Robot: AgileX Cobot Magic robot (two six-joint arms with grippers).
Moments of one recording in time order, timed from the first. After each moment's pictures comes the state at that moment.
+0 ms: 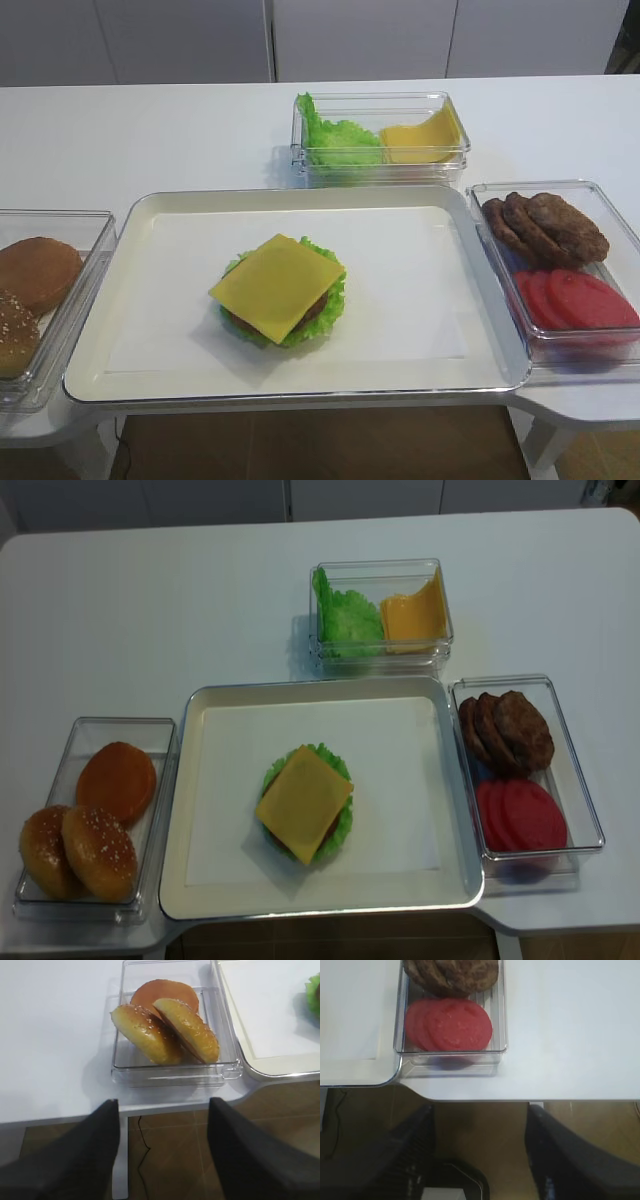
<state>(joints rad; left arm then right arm) -0.02 -0.02 -0.49 0.05 1.19 -0.06 0.15 0.55 -0.80 0.02 1.26 0.09</state>
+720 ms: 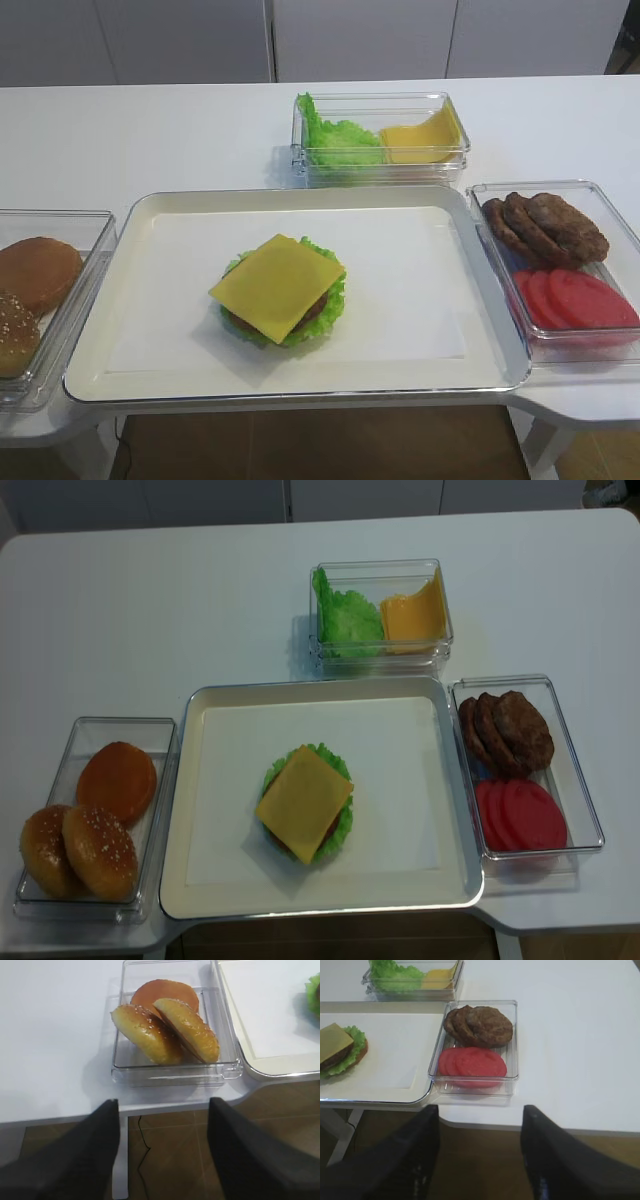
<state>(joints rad) -0.02 -0.02 -0.49 0.05 1.19 -0.06 0.15 0.02 -0.73 0.06 1.28 0.04</state>
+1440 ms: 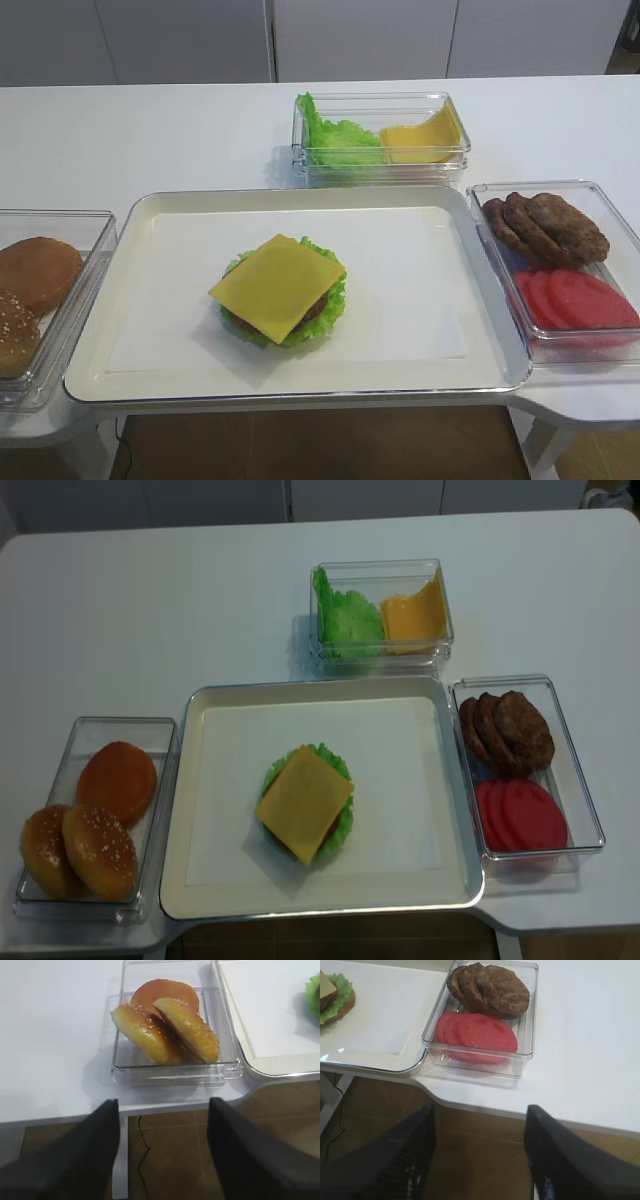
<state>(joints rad) -0.02 -0.02 -0.49 0.05 1.19 -0.06 0.15 -0.02 -0.48 0.11 1.16 -0.09</state>
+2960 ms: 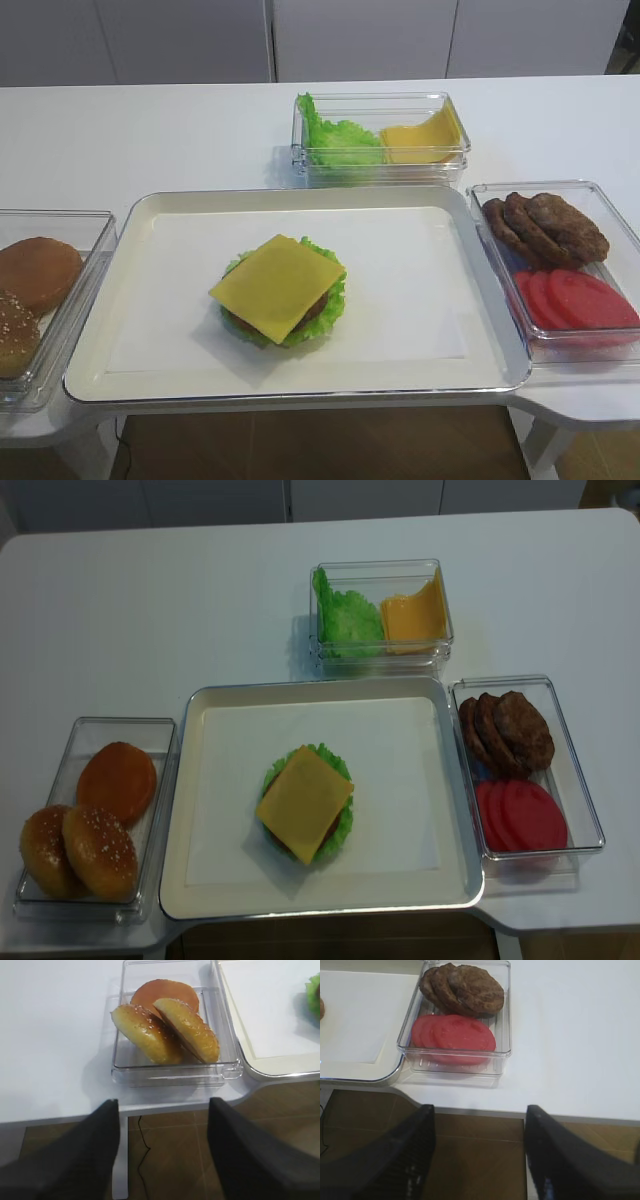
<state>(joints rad) -0.02 -0.02 -0.49 0.05 1.19 -0.06 0.04 -0.02 -0.47 0.12 1.15 -0.10</state>
